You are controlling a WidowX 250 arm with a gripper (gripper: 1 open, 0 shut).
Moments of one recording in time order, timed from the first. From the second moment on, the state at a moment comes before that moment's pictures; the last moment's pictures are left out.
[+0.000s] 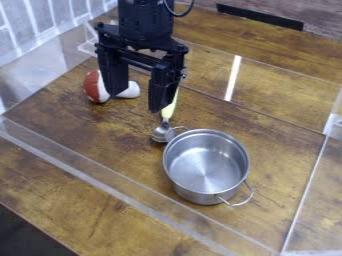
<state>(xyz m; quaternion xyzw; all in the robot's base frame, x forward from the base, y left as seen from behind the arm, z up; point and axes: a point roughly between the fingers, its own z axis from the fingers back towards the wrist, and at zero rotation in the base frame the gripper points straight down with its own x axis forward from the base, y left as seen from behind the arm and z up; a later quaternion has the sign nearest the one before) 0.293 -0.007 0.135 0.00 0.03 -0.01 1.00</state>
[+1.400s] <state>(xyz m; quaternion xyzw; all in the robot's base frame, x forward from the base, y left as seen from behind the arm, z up) 0.368 -0.011 0.035 -0.03 0.05 -0.09 0.99</state>
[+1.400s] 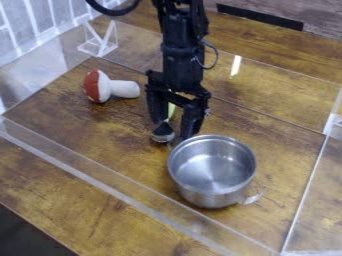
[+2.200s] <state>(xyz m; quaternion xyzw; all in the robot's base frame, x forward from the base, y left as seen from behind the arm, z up) 0.377 -0.004 0.050 -0.04 0.04 -0.13 0.99</state>
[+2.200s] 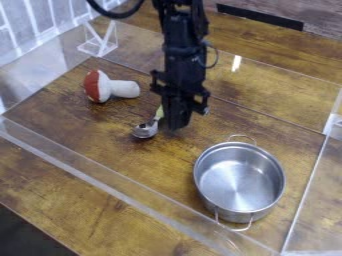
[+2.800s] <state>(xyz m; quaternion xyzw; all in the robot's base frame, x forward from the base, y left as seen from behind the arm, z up) 0.390 -0.007 0.047 -0.07 0.04 -0.11 0.99</state>
